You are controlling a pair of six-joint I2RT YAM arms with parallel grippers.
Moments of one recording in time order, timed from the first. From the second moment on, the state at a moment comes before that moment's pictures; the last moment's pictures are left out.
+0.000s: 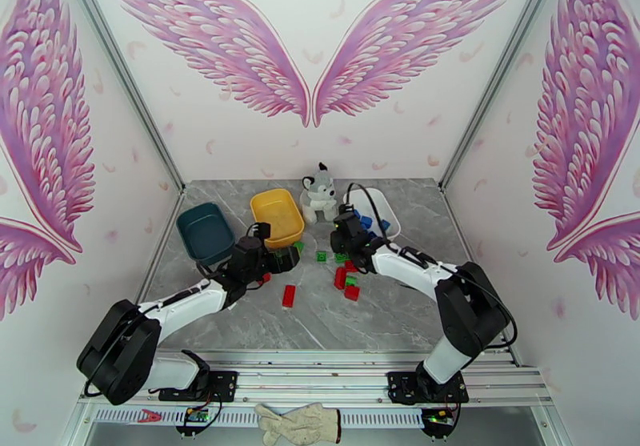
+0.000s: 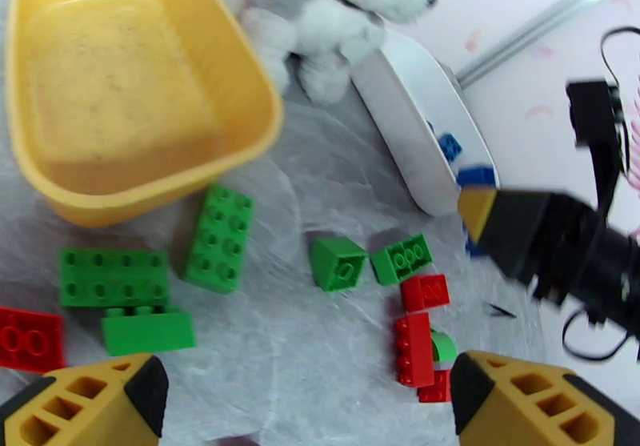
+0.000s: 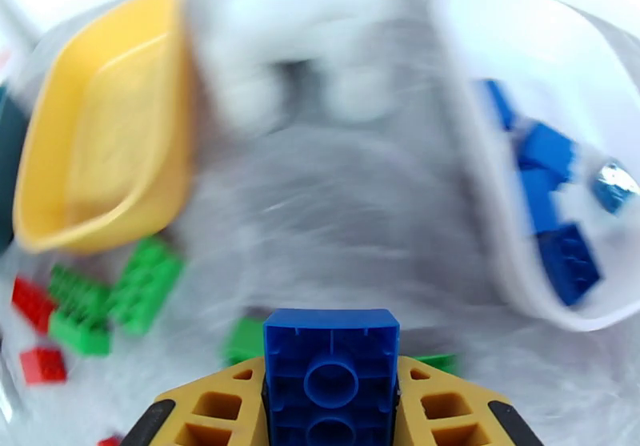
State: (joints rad) left arm -0.59 1.40 0.67 0.20 0.11 -0.62; right arm 0.49 1.66 1.08 -0.19 0.27 0.42
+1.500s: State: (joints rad) left arm -0.91 1.23 0.76 -0.34 -0.31 -0.46; right arm 0.76 0.90 0.71 -0.47 0.23 0.60
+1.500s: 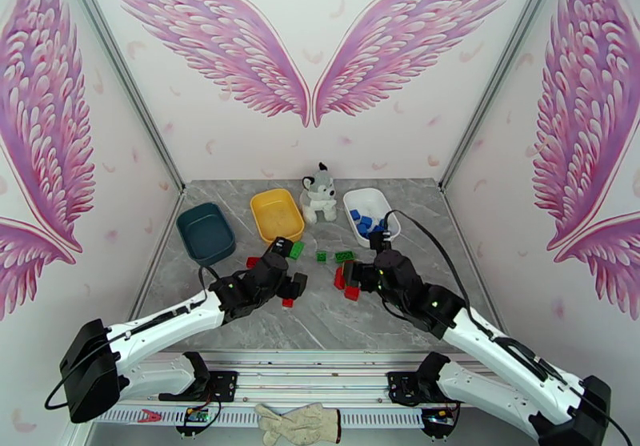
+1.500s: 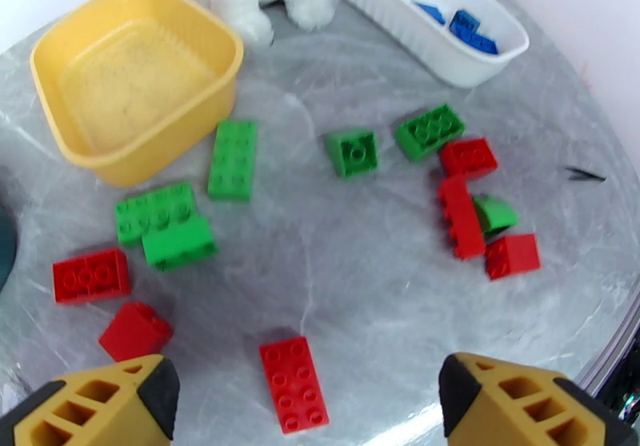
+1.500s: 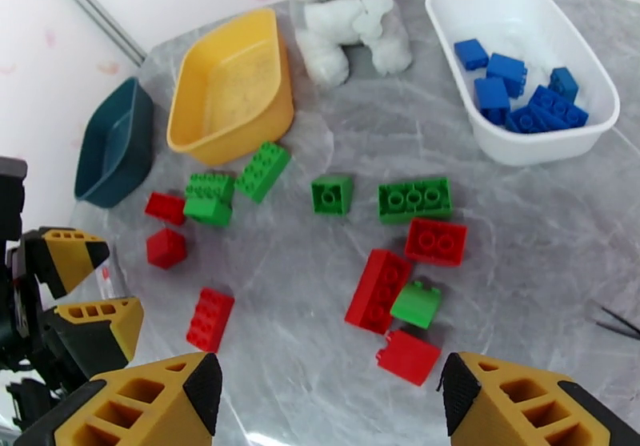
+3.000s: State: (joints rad) left arm -0.76 1.29 0.78 -0.24 -0.43 -0.58; right arm 0.77 1.39 0.92 -0.13 0.32 0.55
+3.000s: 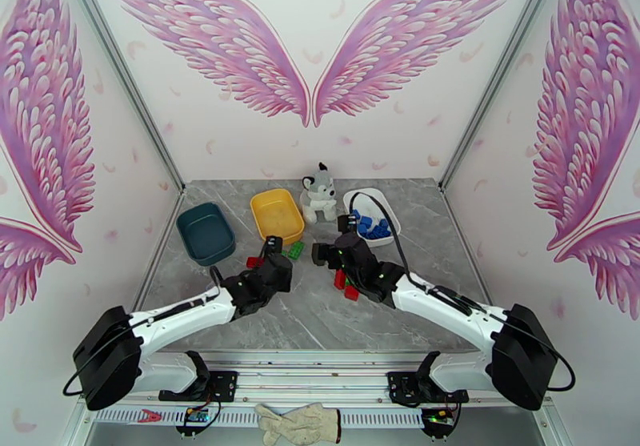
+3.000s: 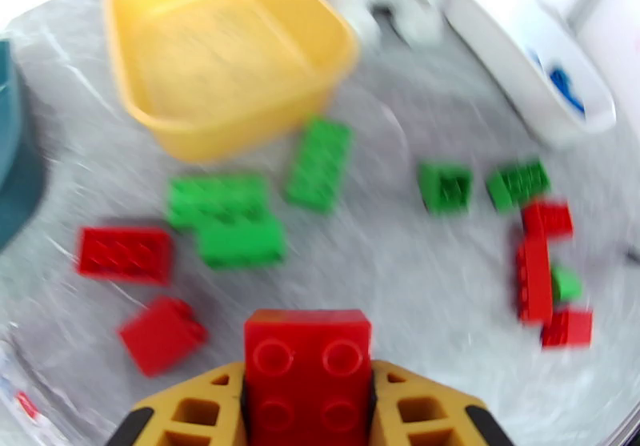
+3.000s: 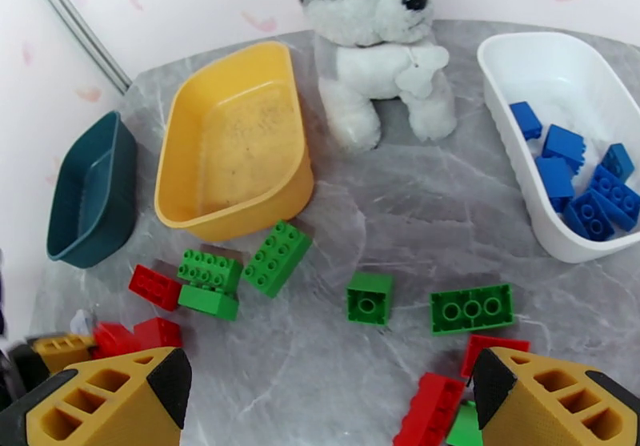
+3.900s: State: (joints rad) left arm -0.44 1.80 1.31 -0.14 -0.22 -0.47; right arm 0.77 1.63 1.00 -0.03 0.17 0.41
